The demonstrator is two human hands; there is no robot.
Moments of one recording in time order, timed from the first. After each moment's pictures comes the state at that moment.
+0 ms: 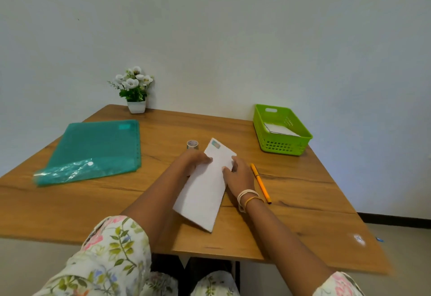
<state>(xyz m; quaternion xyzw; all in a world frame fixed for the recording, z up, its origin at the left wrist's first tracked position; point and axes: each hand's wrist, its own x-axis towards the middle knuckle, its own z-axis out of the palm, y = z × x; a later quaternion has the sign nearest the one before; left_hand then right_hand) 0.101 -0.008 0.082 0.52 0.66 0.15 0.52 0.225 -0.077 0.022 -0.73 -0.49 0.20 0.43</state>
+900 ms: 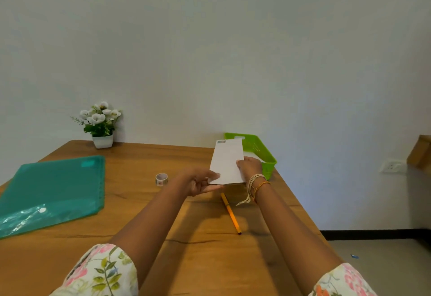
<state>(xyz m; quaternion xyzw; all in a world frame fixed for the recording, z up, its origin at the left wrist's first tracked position) 0.171 -0.025 0.124 0.42 0.46 0.19 0.76 0.317 -0.065 0.124 -0.69 -0.30 0.29 0.60</state>
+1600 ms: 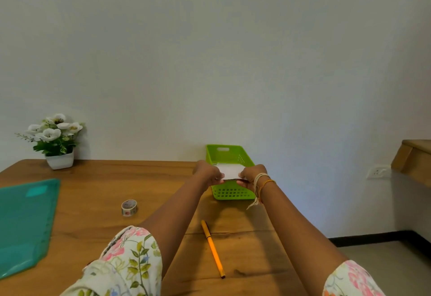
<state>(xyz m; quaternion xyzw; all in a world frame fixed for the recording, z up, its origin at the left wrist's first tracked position) 0.299 0.045 0.135 0.53 0.48 0.28 0.64 0.417 -0.013 0.133 -0.73 -0.21 0.34 0.56</state>
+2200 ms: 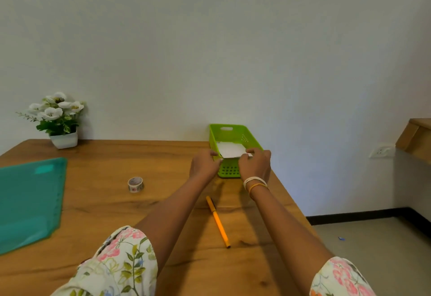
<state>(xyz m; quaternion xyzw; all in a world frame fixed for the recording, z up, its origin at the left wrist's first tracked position) 0.280 0.042 0.079 0.74 0.50 0.33 0.31 0.386 -0.034 0.092 -0.80 -0.32 -0.01 0.50</state>
